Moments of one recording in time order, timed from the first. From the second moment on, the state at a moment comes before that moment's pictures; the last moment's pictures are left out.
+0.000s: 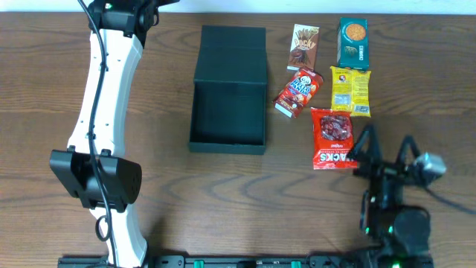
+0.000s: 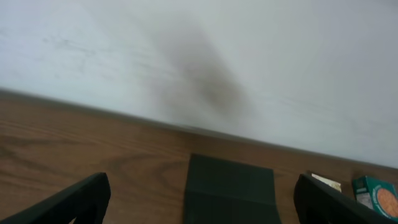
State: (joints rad) left arm -0.14 2.04 2.22 -0.72 -0.01 -0.33; right arm 0.17 0.35 0.30 0.18 0.34 0.40
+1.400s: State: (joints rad) left arm -0.13 2.04 2.12 -0.79 -0.07 -0.33; right arm -0.12 2.49 2.18 -0.74 -0.12 -0.05
